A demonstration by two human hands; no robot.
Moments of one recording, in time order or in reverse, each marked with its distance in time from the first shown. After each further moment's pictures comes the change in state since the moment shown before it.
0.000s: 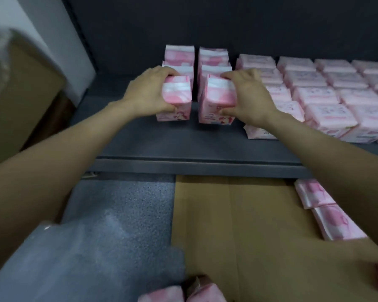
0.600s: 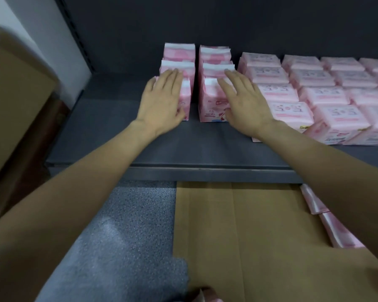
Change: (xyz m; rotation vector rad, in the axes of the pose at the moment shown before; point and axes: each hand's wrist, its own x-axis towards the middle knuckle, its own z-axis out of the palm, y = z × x) left_hand 0.013 -0.010 0.057 0.432 0.123 0.085; right_hand 0.017 0.013 0.045 -0.265 0.028 -0.084
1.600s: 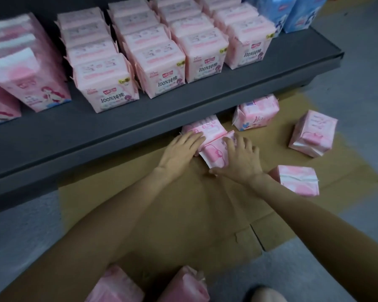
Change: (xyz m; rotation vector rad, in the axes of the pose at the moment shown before) left_hand -0.067 0.389 0.084 -0.218 -0.358 0.596; right_hand -0.363 0.171 0.046 0.052 -0.488 0.752
